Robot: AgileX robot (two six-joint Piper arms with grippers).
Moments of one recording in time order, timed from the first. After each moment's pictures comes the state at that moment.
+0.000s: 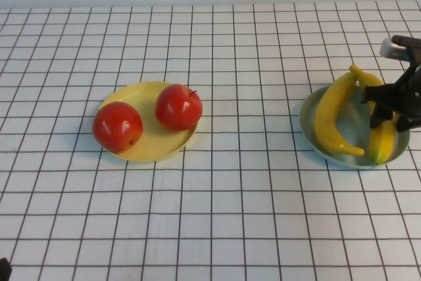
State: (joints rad) right arm 0.08 1.96 -1.41 0.13 0.78 0.15; left arm -0.11 -0.01 0.02 -0.08 0.38 -0.11
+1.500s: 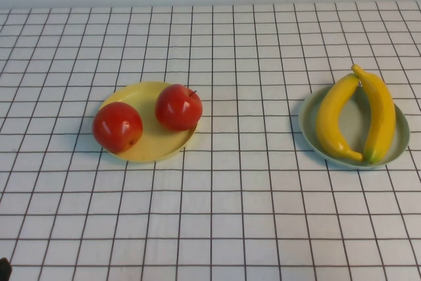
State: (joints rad) right arm 0.36 0.48 -0.41 0.07 0.21 0.06; left arm -0.11 -0.01 0.02 -0.08 0.38 -0.11
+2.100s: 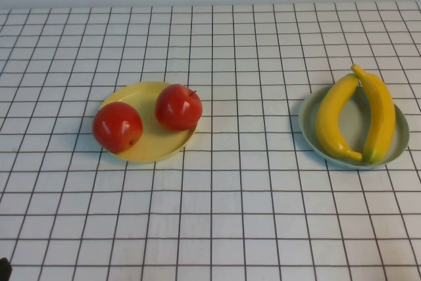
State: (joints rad) right arm 0.05 0.04 0.02 0.09 0.18 0.05; left arm -0.11 -0.01 0.02 -0.08 0.38 -0.11
